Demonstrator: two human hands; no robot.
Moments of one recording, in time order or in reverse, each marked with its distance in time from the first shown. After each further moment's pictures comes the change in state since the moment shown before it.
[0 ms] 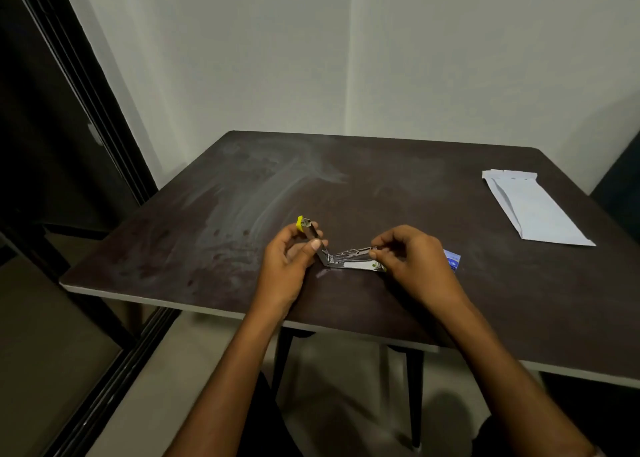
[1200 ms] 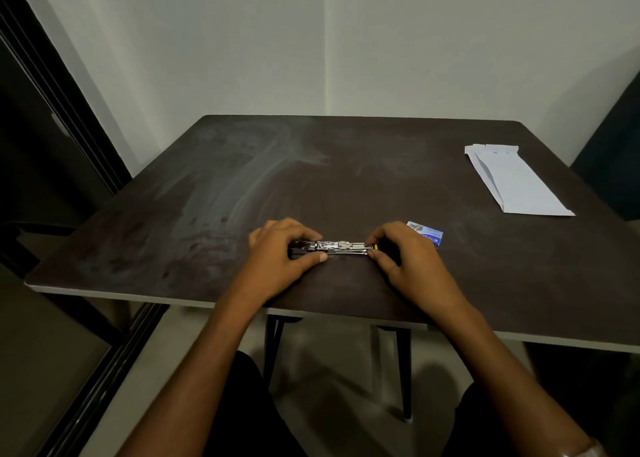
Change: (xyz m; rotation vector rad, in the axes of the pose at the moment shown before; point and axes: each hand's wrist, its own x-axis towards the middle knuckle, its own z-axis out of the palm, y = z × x) left_hand 0.006 0.002 -0.006 1.070 -0.222 0.252; right_hand -0.021 0.038 -0.002 -0.141 -0.032 -0.174
